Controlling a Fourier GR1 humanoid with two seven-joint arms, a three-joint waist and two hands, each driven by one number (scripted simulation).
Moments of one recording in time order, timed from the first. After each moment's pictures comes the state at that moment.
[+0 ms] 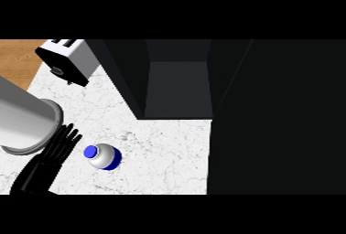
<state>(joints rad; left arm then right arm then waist) 0.12 0.18 0.24 -1.38 0.21 -0.61 -0.23 0.63 -0.03 0.25 -2.24 -0.19 0.21 -0.14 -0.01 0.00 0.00</state>
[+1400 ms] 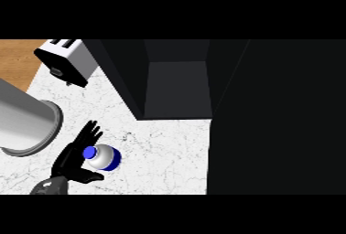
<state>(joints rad) -0.31 0.24 0.24 -0.43 0.01 -0.55 -0.64 0.67 -0.06 0.26 -2.24 -0.21 0.23 -0.18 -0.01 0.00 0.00</state>
